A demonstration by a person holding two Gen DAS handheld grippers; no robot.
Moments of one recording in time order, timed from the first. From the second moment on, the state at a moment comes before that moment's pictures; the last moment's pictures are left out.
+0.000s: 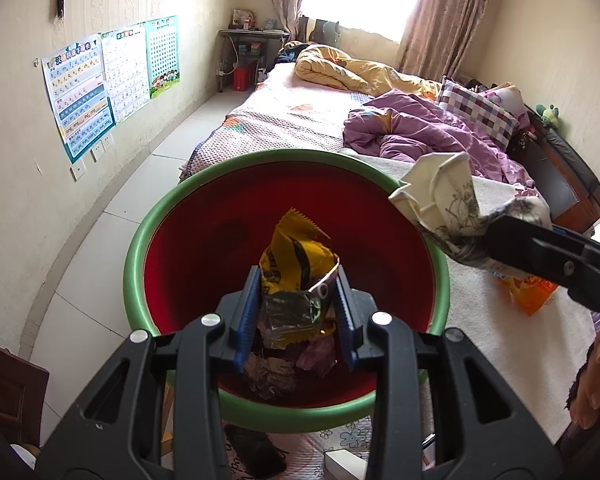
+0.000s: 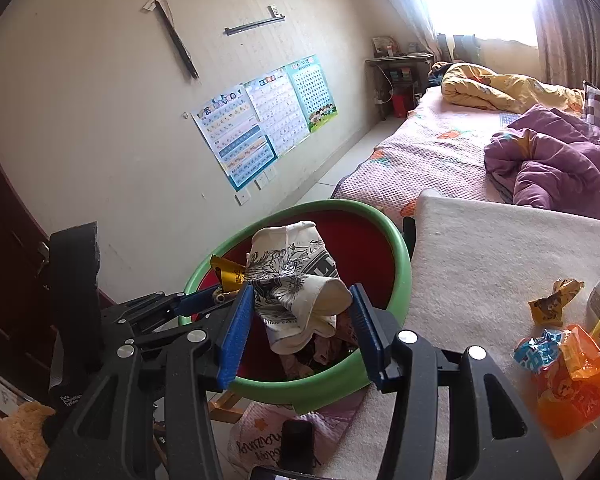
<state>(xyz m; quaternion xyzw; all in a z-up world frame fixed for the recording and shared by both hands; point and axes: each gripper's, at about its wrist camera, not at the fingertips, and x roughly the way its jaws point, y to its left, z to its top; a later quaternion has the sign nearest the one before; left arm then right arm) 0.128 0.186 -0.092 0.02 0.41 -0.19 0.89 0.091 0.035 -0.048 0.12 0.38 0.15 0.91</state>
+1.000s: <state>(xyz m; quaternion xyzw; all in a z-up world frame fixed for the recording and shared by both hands) 0.115 0.162 -0.078 0.02 0.39 -0.19 0.90 0.039 -0.030 -0.021 0.14 0.33 0.10 0.93</state>
